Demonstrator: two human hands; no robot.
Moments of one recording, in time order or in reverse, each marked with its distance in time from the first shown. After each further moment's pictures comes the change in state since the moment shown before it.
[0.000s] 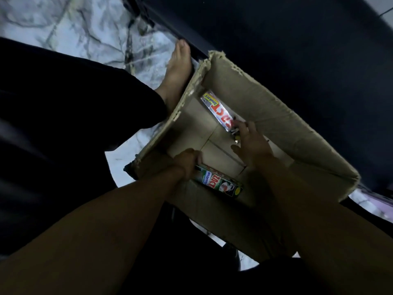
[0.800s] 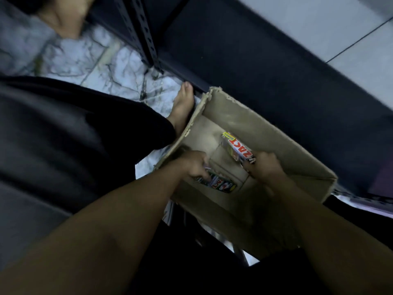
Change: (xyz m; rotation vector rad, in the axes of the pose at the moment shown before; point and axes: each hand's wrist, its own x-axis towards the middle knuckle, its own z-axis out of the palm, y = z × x) left_hand -0.054 0.063 -0.079 0.160 0.002 0.046; right_hand -0.060 -0.008 -0.048 -0.027 0.055 0.300
